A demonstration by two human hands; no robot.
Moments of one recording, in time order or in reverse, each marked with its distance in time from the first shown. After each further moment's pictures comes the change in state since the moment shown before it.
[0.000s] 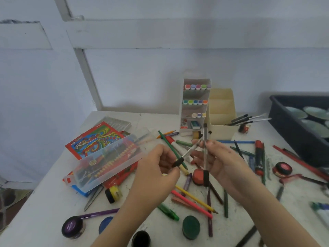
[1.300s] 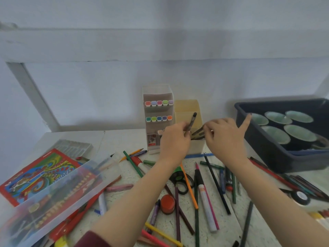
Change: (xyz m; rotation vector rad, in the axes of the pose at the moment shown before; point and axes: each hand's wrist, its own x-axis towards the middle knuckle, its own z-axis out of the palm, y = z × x) left_hand 0.157 0.017 0.143 0.232 -0.015 0.284; right_hand 0.093 -0.060 -0.103 -1.806 0.717 -0.625
